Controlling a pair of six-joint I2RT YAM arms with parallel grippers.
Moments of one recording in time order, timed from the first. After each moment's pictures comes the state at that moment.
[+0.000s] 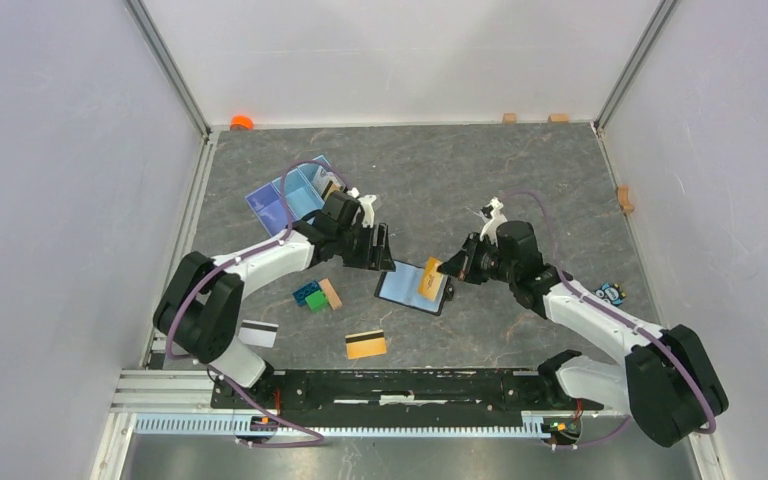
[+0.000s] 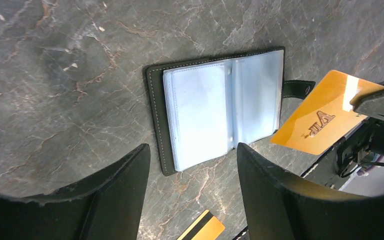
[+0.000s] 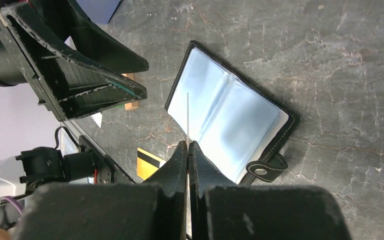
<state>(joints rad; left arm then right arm) -0.56 1.56 0.92 -0.25 0.34 -0.39 0.48 1.13 0.52 0.06 -0.36 0.70</state>
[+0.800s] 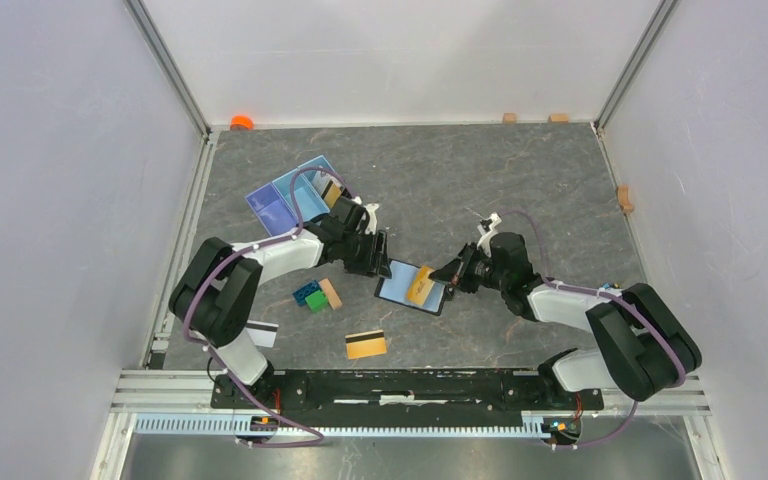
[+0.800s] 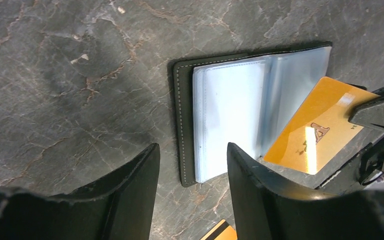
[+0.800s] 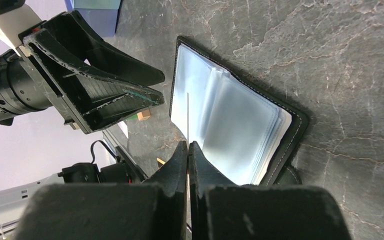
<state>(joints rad) -0.57 1.68 0.92 -0.24 0.33 -0.39 0.46 1.36 0.37 0.44 -0.42 0.99</state>
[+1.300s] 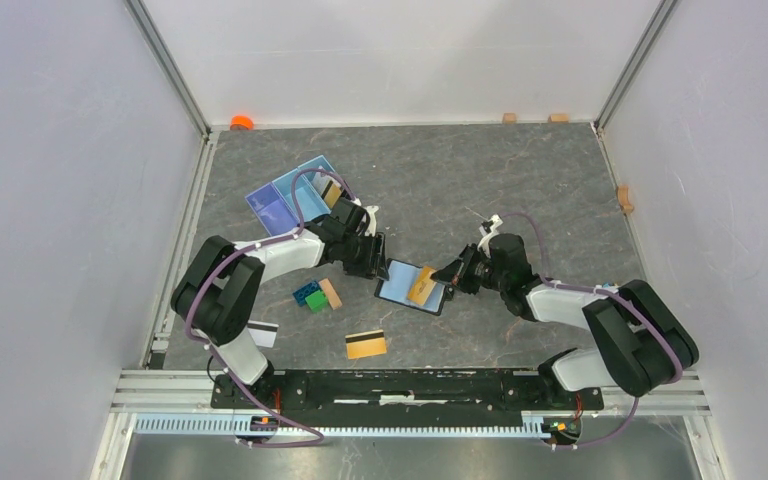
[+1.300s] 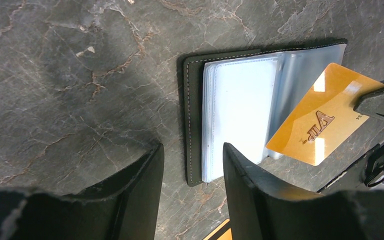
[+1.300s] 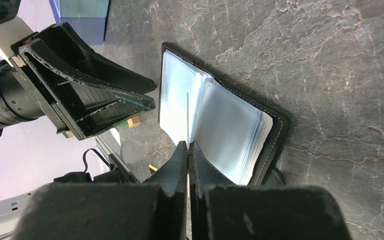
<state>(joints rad) -0.57 1.69 0.92 -0.26 0.31 -0.39 0.46 1.39 0.36 0.45 -0.39 0.99</state>
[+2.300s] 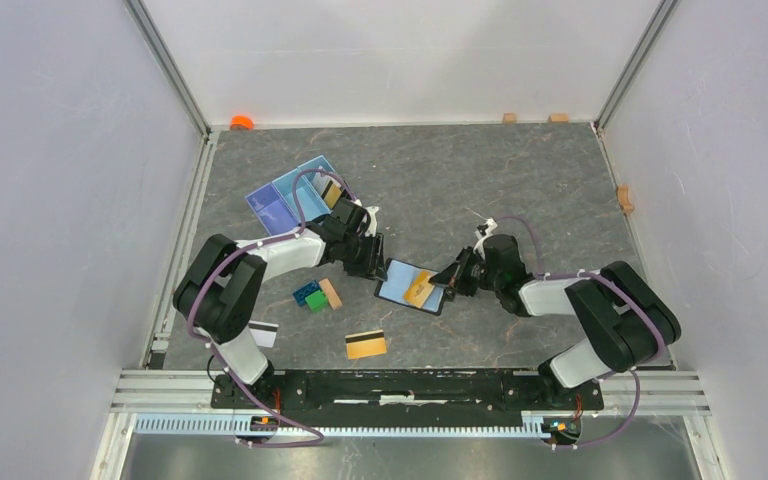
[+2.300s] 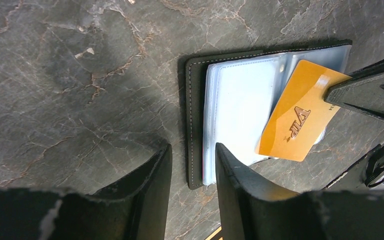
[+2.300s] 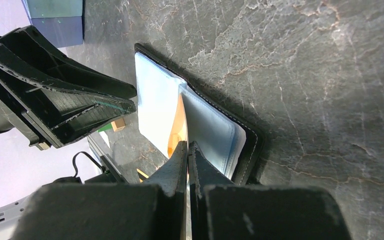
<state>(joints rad) -0.57 1.71 0.93 -0.26 0.32 -0.39 0.46 1.51 0.37 0.51 -0.38 0.99</state>
